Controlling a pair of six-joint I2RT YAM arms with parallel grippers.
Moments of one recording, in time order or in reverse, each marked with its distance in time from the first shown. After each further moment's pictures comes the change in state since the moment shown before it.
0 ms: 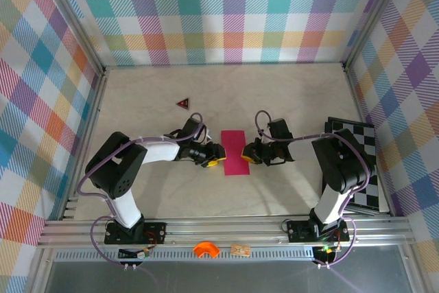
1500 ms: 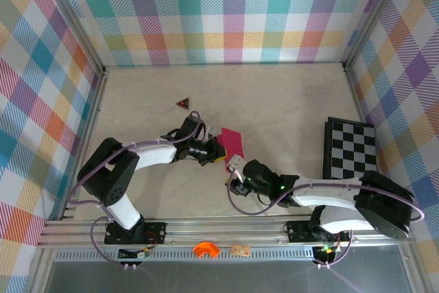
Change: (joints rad) left arm -0.017 -0.089 -0.025 0.072 0.067 -0.105; right arm 0.705 -0.457 -0.229 0.029 0.911 -0.873
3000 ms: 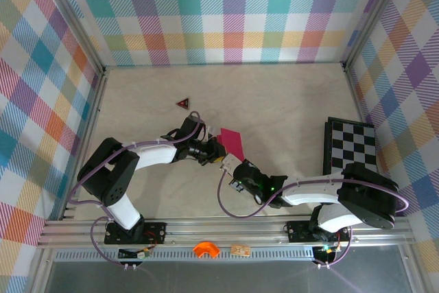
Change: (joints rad) left arm 0.000 0.000 0.000 0.000 -0.002 -0.007; right arm 0.055 0.103 0.038 0.073 0.251 -0.072
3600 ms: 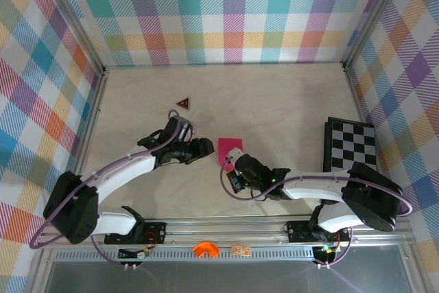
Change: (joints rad) left arm 0.009 -0.396 -0.038 -0.386 -0.334 0.094; right arm -0.090 -0.022 0.069 -0.197 -0.317 0.415
